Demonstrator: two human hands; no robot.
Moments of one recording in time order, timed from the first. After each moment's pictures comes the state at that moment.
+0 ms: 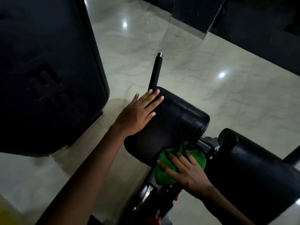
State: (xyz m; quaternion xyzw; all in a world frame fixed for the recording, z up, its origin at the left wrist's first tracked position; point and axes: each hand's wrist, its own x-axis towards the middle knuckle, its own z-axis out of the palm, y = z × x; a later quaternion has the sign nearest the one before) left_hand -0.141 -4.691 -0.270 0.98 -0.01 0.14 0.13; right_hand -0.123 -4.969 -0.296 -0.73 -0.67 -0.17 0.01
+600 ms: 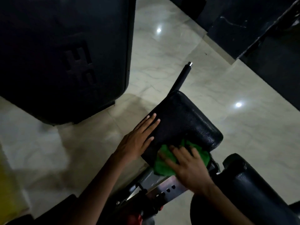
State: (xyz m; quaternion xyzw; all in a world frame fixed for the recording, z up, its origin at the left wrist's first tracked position) left_hand -0.220 -4.755 -0.322 0.92 0.17 0.18 0.30; right_hand -0.090 -4.937 -0.269 -0.66 -0.73 -0.17 -0.03
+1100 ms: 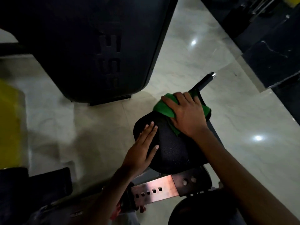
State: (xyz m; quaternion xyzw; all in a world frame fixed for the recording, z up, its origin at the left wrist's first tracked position) left_hand -0.214 -4.844 -0.341 0.80 0.37 0.27 0.38; right_hand -0.029 -4.803 -0.220 -0.64 -0.74 -0.18 -0.01
